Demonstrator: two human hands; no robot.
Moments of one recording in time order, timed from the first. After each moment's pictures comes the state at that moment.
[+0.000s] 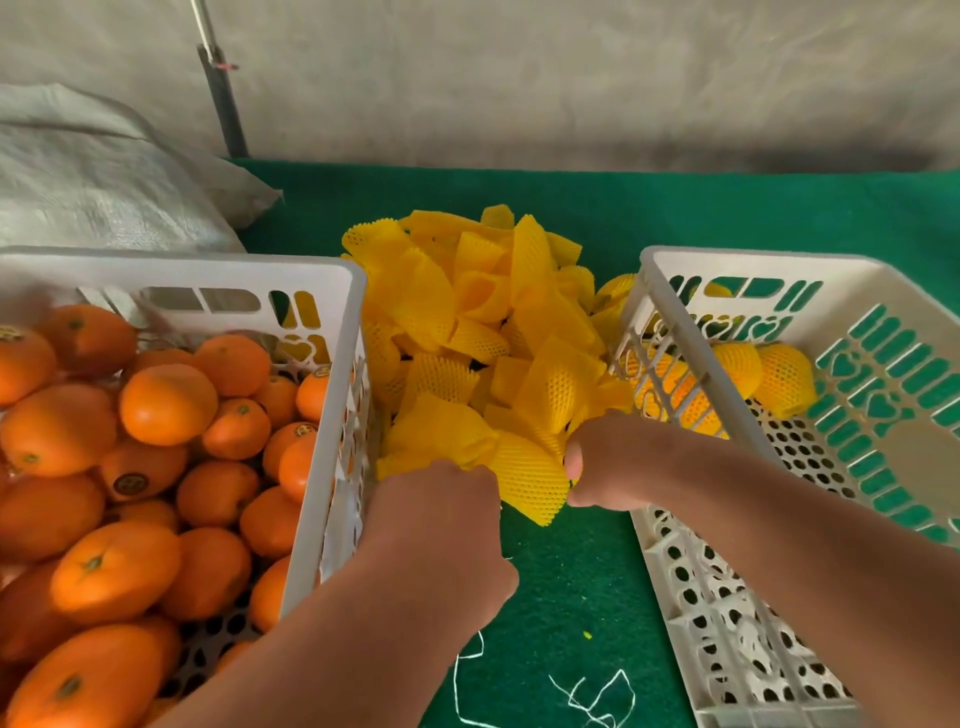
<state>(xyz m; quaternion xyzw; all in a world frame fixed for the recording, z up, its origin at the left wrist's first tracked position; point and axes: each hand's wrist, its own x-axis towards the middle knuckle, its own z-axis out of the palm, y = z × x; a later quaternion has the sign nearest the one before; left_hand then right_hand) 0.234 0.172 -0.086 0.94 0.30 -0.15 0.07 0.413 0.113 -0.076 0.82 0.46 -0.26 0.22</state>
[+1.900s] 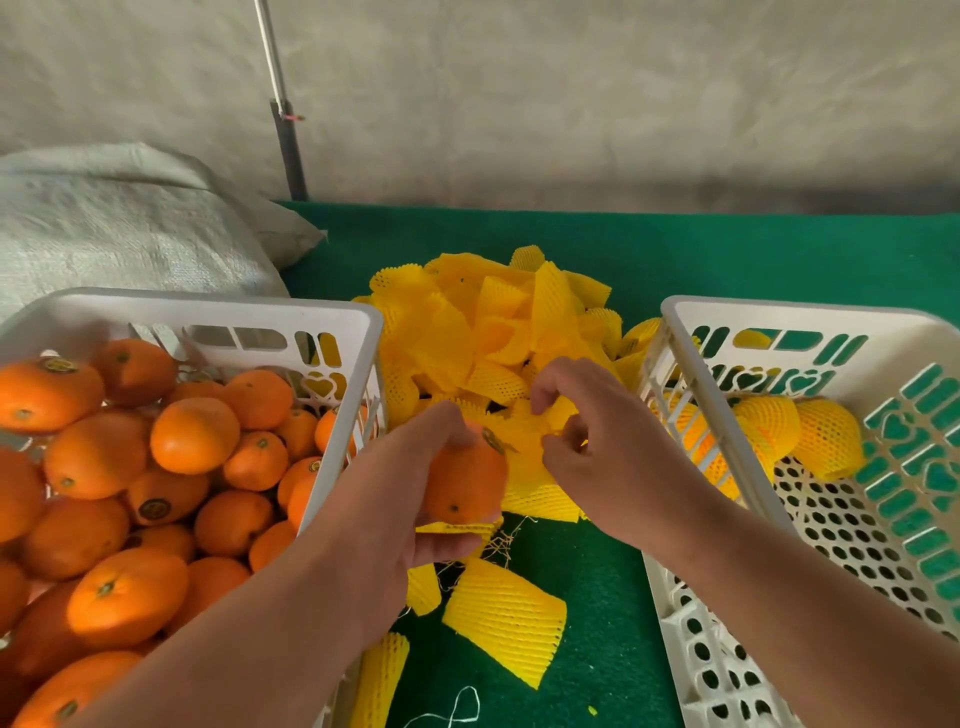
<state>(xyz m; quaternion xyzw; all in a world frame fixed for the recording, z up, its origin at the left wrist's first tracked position) 0.243 0.212 -0.044 0.37 0.52 0.13 0.75 0.419 0.110 -0.063 0.71 0.58 -0.15 -0.36</state>
